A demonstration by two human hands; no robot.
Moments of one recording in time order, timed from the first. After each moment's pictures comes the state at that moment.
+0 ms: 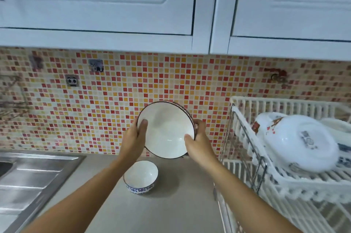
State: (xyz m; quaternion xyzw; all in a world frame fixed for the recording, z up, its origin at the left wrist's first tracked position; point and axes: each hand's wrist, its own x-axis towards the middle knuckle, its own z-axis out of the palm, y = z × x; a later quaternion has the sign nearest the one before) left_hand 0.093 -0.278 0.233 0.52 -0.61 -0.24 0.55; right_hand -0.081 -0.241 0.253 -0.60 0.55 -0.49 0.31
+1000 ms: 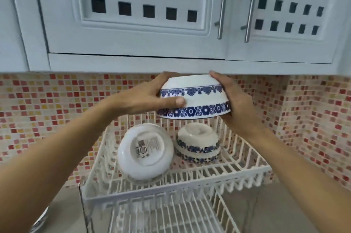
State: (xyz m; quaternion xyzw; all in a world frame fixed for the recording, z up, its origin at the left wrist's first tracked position) left_hand -0.256 -0.202 0.420 0.23 -0.92 -0.21 0.24; right_hand -0.492 -0.144 0.374 -0.74 0.41 -0.46 -0.28
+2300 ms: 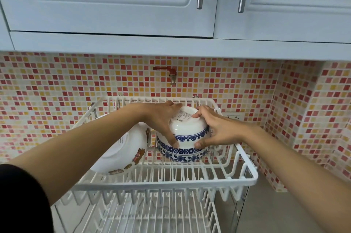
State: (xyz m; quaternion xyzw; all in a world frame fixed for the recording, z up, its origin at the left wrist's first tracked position) left_hand -0.377 -0.265 0.351 0.45 -0.89 -0.04 -0.06; right_hand -0.584 -0.215 0.319 -0.84 0.52 -0.09 0.11
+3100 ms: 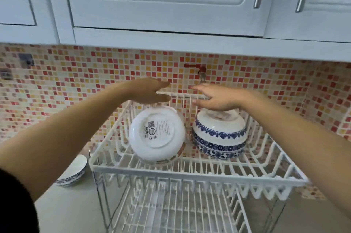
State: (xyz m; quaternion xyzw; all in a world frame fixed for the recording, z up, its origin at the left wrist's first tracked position) left_hand -0.242 -0.262 0.385 0.49 -0.87 0.06 0.04; right_hand -0.462 -0.241 0.383 -0.85 0.52 -0.01 -0.04
